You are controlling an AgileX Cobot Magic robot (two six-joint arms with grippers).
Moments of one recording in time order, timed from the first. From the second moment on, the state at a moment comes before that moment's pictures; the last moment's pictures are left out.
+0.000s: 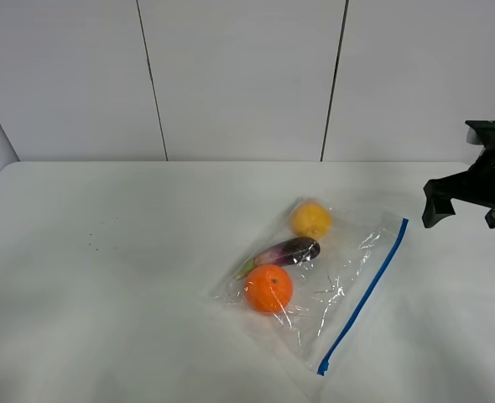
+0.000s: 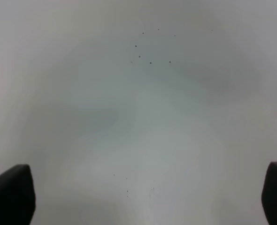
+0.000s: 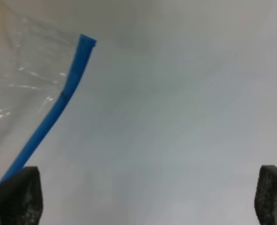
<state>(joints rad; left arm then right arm) 0.05 -0.01 -0.49 0.05 1.05 -0.02 -0.08 1.62 -1.13 0.06 0.86 -0.12</state>
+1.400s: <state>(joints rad) 0.05 -0.01 -0.49 0.05 1.05 -0.02 -0.08 0.39 -0.53 0.05 0.92 -0.11</state>
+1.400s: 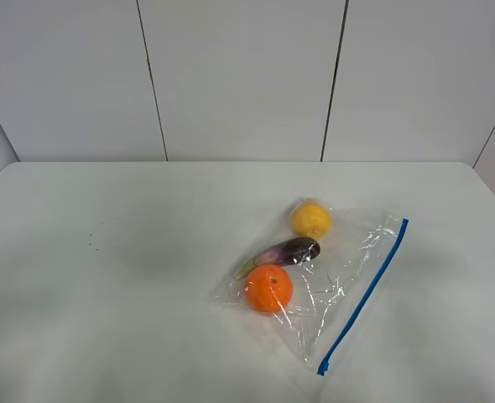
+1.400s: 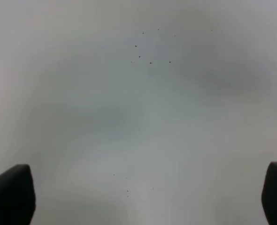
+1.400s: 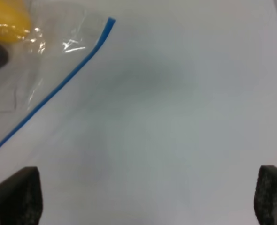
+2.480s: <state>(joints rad) 0.05 -0.01 -0.49 0.05 1.05 -0.02 -0.03 0.01 -0.50 0.08 1.02 -0.11</state>
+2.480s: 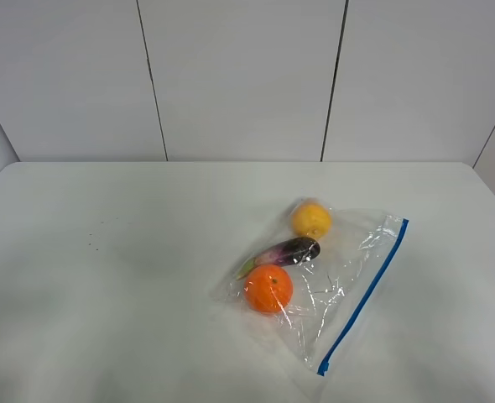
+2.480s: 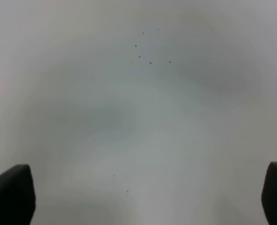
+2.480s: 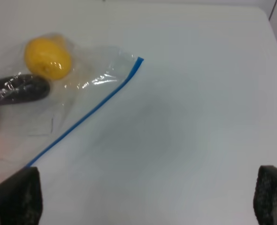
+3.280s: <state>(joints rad) 0.05 -0.01 -0.49 0.05 1.05 -0.02 -0.03 0.00 -0.50 0.05 1.02 -0.03</state>
